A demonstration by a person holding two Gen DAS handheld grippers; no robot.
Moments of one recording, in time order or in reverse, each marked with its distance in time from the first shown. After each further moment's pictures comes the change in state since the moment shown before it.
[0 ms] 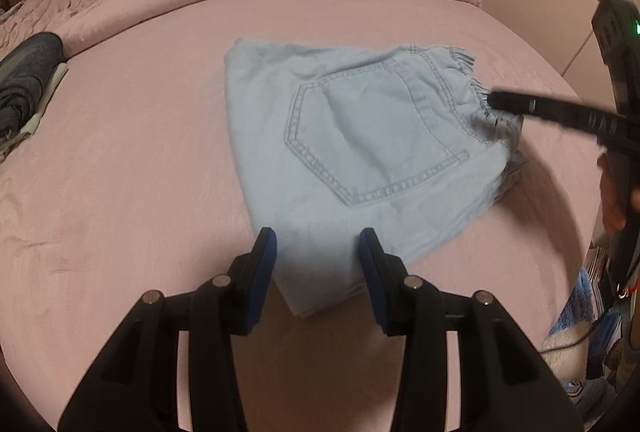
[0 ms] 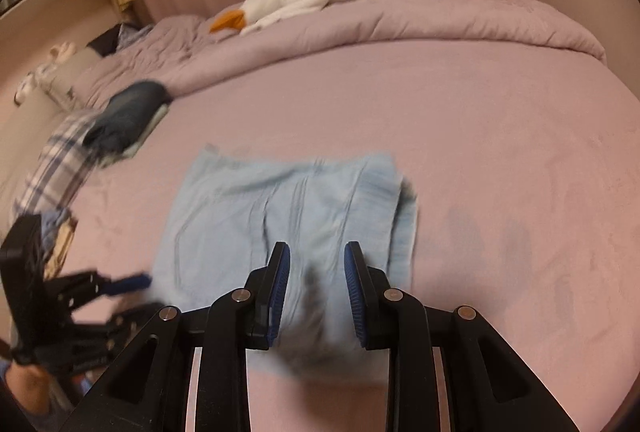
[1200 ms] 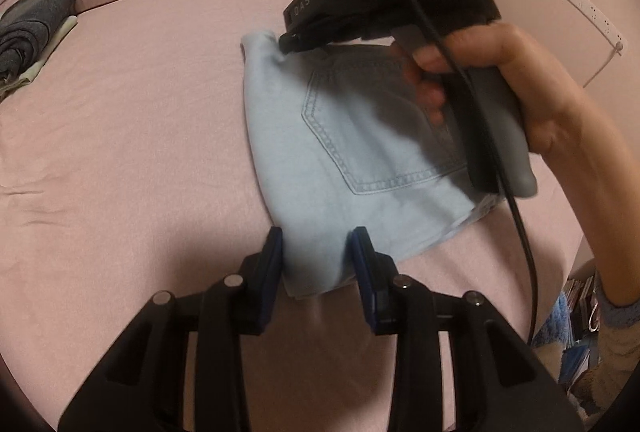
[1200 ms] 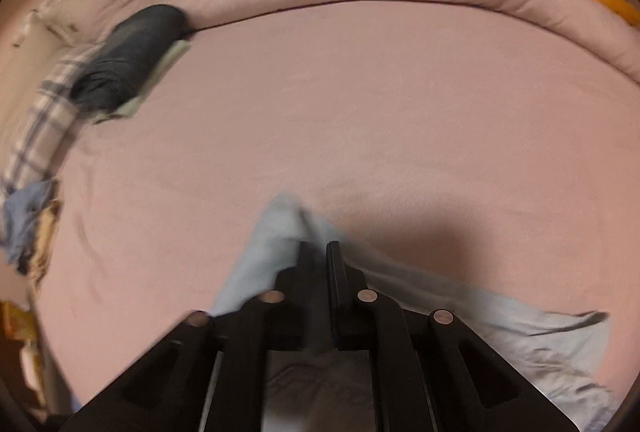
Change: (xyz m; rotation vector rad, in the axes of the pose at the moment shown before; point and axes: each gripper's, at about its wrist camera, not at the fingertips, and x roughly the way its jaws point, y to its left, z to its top) left arm -0.012 -0.012 -0.012 -0.136 0.009 -0.053; right arm 0.160 0.108 0.086 -0.162 0.221 0.032
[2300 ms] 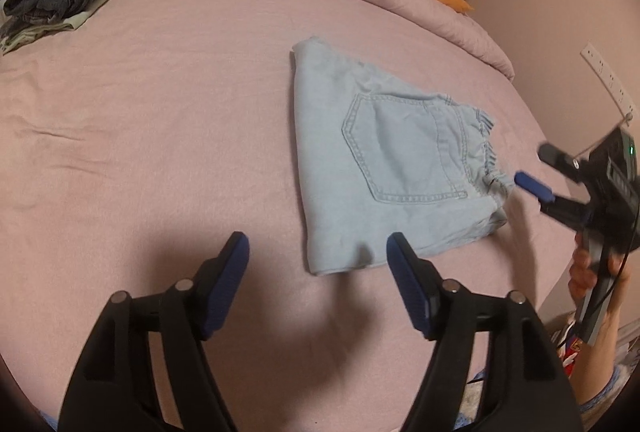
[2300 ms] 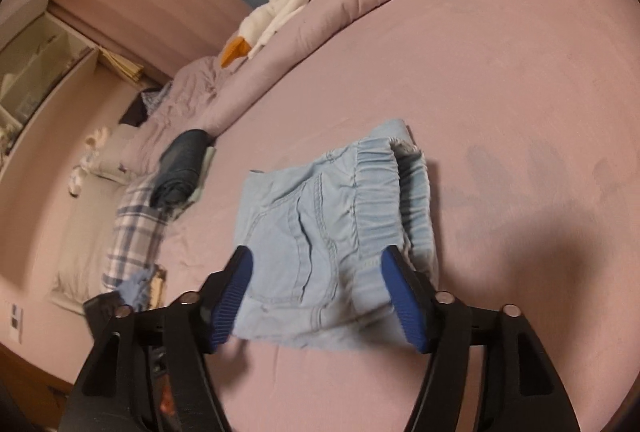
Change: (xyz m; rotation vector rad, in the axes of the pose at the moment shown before) left arm -0.036 0.021 -0.003 -0.219 -0.041 -0.029; right arm -0.147 -0.118 -0.143 0.469 -0.229 0.343
